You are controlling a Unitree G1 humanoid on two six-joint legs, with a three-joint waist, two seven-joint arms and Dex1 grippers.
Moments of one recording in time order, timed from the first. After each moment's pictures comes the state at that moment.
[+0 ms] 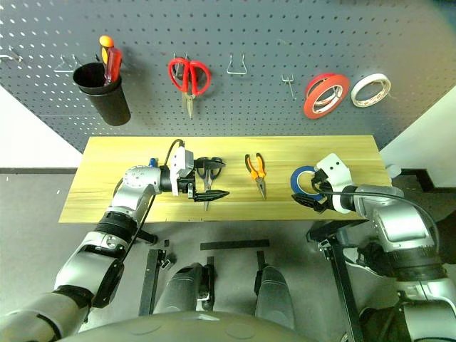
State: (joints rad) left arm -0.65 0.27 -0.13 0.62 -0.21 -0.15 -1.27; right arm -0.36 -0.79 0.03 0.10 0.29 0.72 0.81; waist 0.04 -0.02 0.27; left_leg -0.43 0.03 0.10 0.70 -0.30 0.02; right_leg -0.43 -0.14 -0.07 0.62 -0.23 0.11
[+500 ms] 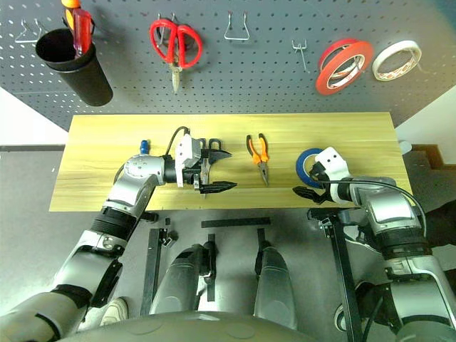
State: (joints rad) left arm -0.66 0.30 -0.18 0.33 -0.20 0.09 -1.18; right arm -0.48 -0.74 0.07 0.35 0.20 0.58 0.85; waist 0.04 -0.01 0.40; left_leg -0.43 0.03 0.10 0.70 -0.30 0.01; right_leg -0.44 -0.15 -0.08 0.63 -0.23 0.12
